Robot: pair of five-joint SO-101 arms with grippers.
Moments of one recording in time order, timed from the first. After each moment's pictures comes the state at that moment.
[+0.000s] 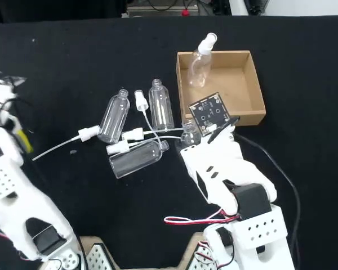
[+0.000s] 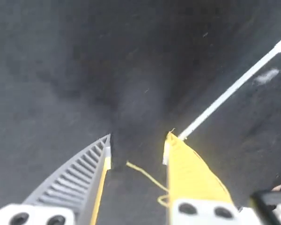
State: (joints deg) left arm -41.4 38.8 -34.5 99.8 -52.4; right arm -16.8 -68.2 54.8 64.2 9.0
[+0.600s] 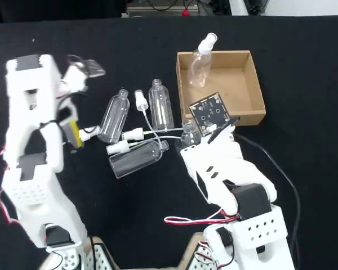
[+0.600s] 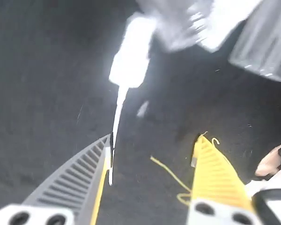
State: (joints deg) left arm -15.5 20.6 -20.5 99.8 -62.8; right arm -16.8 -68.2 54.8 64.2 9.0
